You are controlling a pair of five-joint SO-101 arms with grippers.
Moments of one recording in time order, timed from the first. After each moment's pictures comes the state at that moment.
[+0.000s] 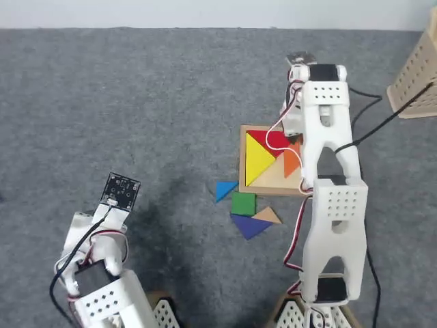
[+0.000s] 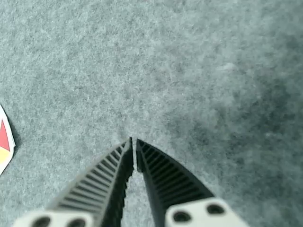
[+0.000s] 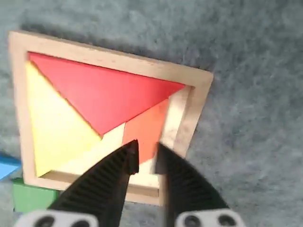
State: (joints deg) left arm -33.2 -98.2 97.1 65.4 -38.4; right arm -5.5 46.8 -50.5 100.1 7.9
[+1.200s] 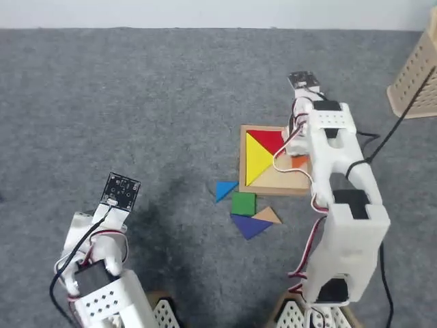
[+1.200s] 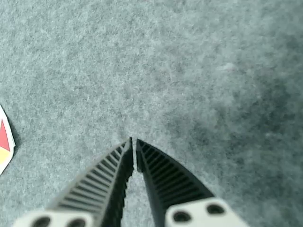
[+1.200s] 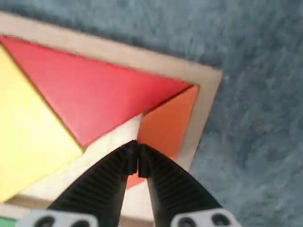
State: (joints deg) left arm -33.2 -98.2 97.1 65.4 -38.4; right arm -3.0 28.1 -3.6 64.0 10.5
